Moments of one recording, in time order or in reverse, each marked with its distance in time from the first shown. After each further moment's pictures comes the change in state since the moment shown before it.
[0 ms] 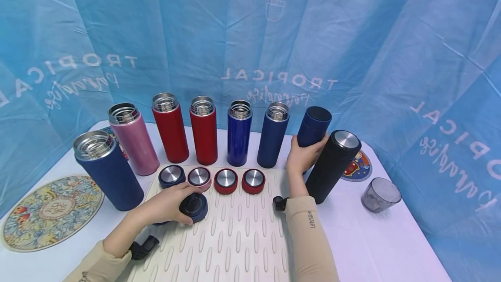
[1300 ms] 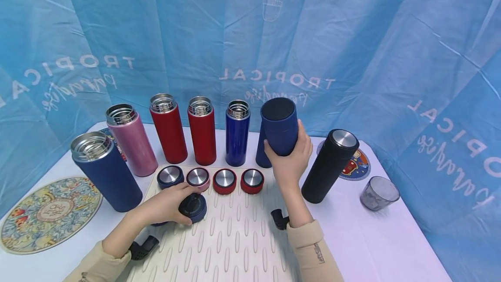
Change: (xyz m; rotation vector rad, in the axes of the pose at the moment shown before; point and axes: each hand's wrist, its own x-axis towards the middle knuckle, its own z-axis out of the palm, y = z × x) left_hand 0.000 0.003 -0.002 0.008 -0.005 0.002; right_hand -0.052 -0.068 -0.048 0.086 -0.231 -0.529
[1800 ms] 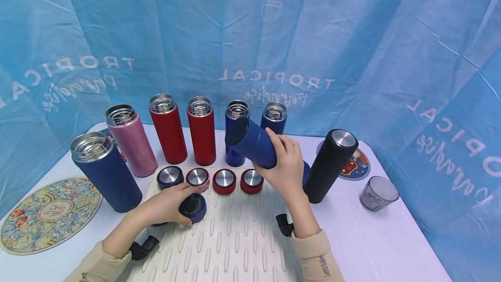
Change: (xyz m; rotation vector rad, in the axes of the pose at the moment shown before) left_hand 0.000 0.003 -0.002 0.024 -0.011 0.000; right_hand -0.004 -0.009 -0.018 -0.206 -0.334 -0.324
